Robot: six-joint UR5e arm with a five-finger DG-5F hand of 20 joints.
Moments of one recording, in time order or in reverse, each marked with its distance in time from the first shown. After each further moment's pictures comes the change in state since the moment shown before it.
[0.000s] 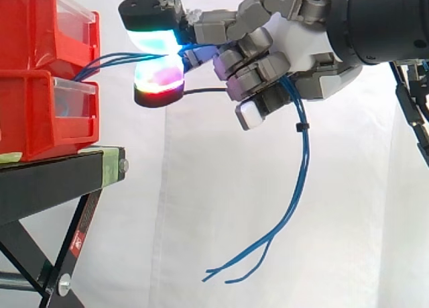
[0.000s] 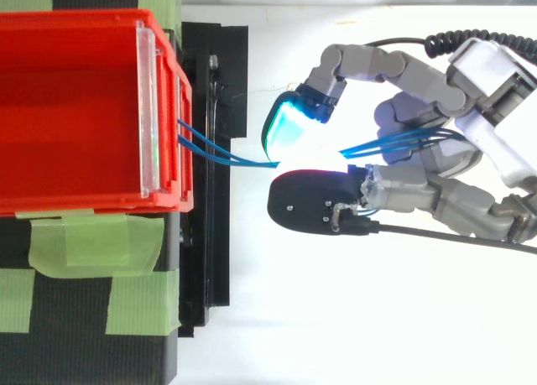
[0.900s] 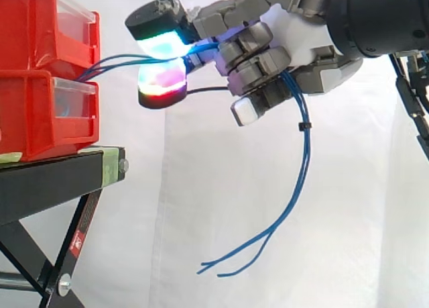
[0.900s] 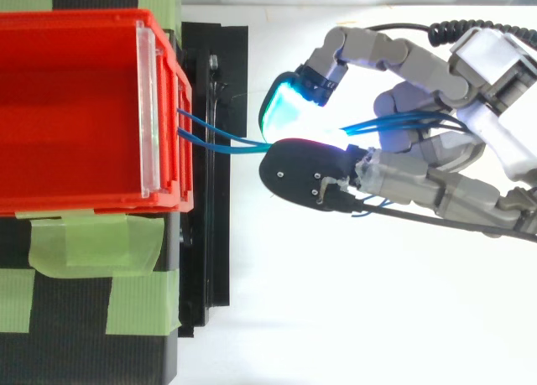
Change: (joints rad) arm -0.005 0.002 0.021 -0.058 -0.001 0.042
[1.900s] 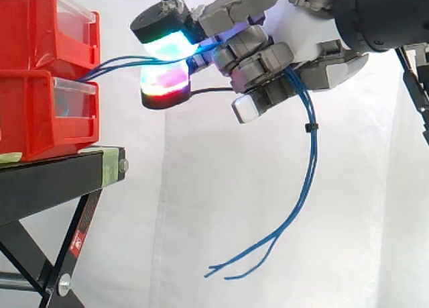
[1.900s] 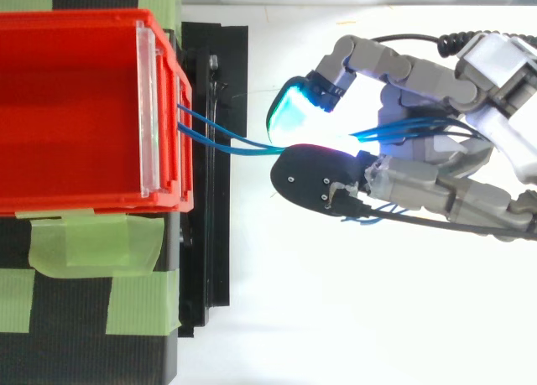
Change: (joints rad) arm 0.004 0.012 0.001 -0.047 -0.011 0.054
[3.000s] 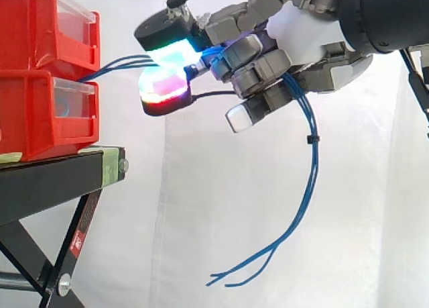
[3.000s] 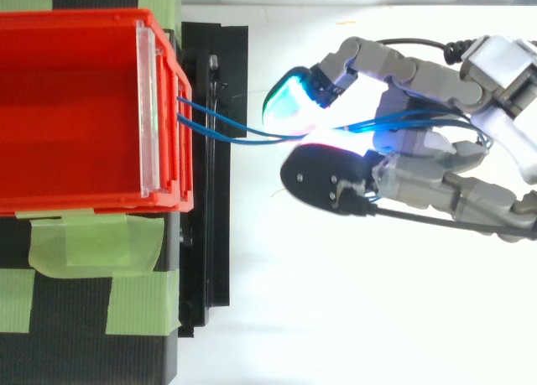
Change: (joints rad) arm 0.003 0.001 0.000 -0.031 0.000 0.023
